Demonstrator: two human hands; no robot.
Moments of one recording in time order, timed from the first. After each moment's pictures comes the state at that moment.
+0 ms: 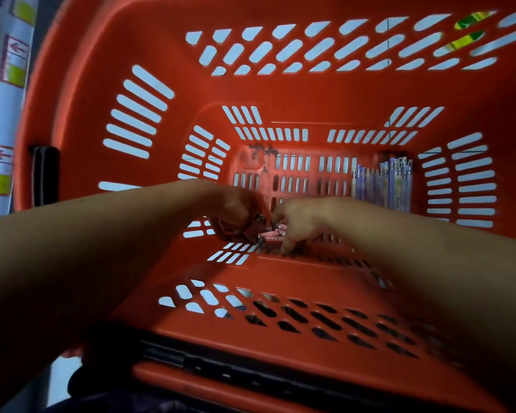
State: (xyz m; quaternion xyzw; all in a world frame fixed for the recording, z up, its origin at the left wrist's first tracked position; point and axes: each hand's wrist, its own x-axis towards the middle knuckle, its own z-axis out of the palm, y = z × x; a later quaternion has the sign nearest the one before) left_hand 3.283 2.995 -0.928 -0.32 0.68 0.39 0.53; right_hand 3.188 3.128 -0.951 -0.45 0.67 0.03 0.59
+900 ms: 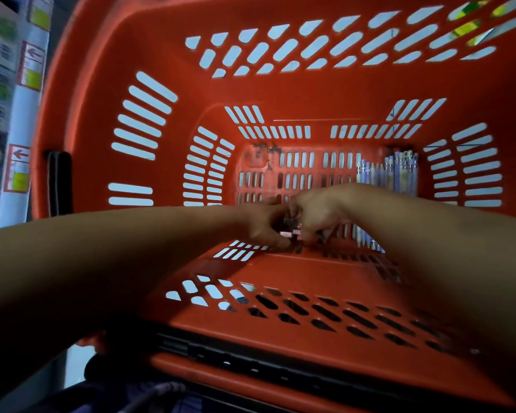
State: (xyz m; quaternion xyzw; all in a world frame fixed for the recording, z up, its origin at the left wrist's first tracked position) left_hand 3.296 3.039 -0.953 -0.16 0.83 0.30 0.45; right_hand 3.170 3.146 -0.953 -0.33 0.65 -0.02 0.68
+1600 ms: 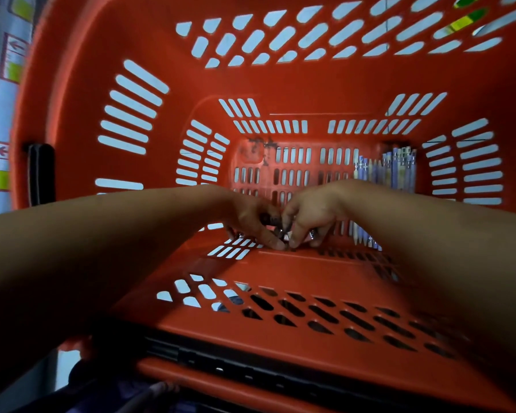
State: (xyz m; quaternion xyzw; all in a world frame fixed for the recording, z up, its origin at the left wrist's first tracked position) left_hand 3.286 3.022 -0.960 -0.20 0.71 0.38 0.56; right_hand 3.170 3.152 -0.961 -0.29 0.62 -0.07 0.72
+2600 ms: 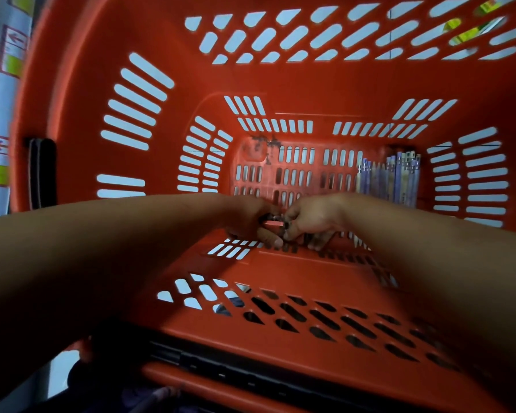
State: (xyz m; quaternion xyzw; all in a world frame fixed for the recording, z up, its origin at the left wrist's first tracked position) left_hand 3.294 3.018 -0.976 -0.13 0.80 0.32 0.49; right_hand 3.177 3.156 -0.971 -0.27 0.64 -0.06 0.71
